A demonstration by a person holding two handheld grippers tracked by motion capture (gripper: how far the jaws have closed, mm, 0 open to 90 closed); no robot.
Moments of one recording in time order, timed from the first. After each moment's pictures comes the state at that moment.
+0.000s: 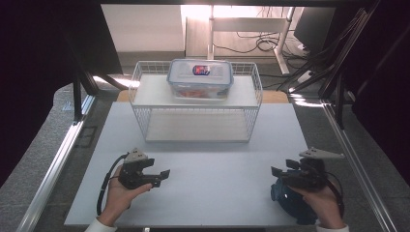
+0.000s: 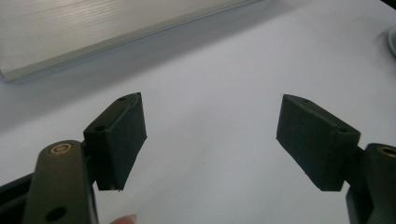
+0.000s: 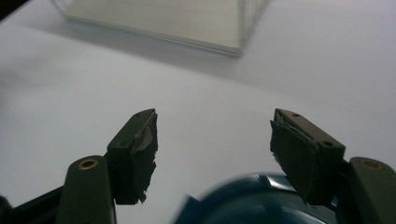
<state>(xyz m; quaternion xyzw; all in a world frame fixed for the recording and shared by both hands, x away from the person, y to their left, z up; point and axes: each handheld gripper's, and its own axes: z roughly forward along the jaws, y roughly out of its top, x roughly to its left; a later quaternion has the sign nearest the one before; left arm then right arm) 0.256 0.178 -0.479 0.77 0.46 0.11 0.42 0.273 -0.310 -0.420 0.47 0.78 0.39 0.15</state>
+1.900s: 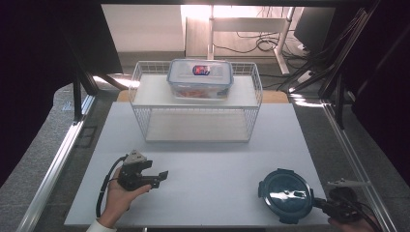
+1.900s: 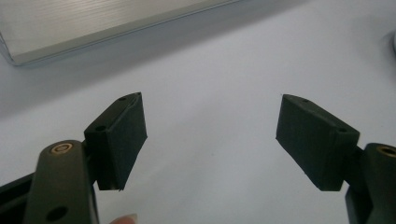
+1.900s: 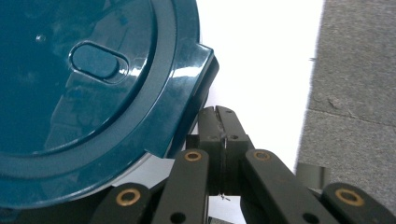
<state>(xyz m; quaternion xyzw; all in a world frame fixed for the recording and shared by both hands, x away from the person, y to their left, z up) 0.254 0.181 -0.487 0.77 0.48 0.12 0.41 0.222 -0.390 -0.459 0.57 0.78 0.21 0.13</state>
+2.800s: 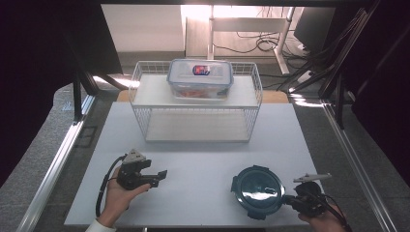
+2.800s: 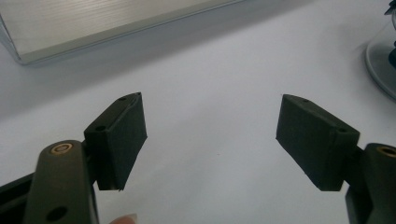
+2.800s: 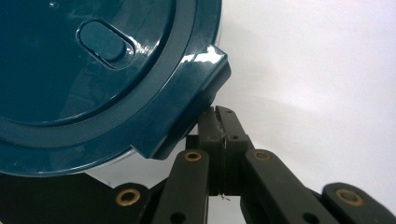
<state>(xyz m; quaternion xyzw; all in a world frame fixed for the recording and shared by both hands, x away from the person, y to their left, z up) 0.256 0.183 -0.487 0.77 0.48 0.12 0.41 0.236 -0.317 -0.469 0.51 0.82 0.22 0.09</state>
